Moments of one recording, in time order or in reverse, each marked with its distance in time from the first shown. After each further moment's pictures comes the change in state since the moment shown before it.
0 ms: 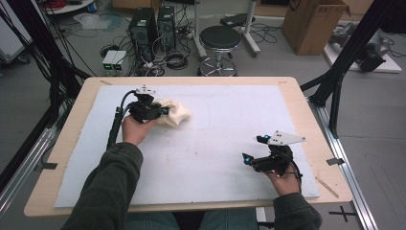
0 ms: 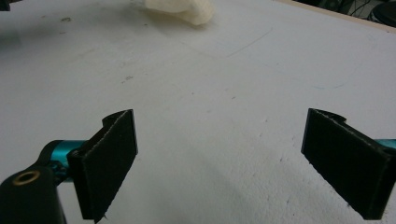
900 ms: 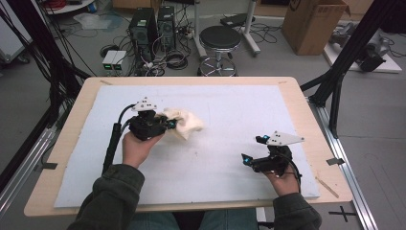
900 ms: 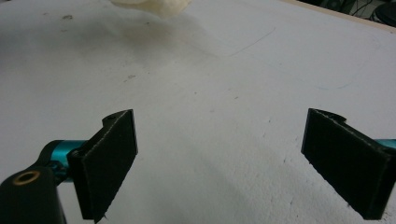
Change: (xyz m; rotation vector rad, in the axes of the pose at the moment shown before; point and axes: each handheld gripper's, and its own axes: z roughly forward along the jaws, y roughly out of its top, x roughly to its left) left arm -0.068 -0.017 -0.046 -0.107 -0.122 0.014; right arm 0.003 0.001 0.001 0.008 0.004 -0.006
